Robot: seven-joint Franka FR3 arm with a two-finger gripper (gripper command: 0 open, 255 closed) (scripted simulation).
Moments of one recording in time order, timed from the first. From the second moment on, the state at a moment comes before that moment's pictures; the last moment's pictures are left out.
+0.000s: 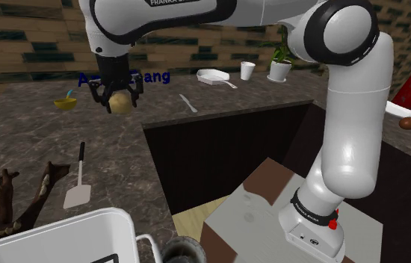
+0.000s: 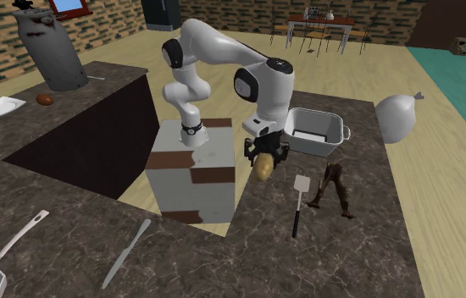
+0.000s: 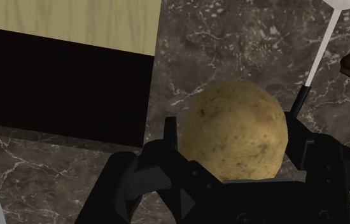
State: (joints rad) arm 0.18 0.35 0.44 -1.46 -0.20 1.79 0.80
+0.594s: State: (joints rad) arm 0.20 0.10 0.50 -1.79 -0.10 1.87 0.90
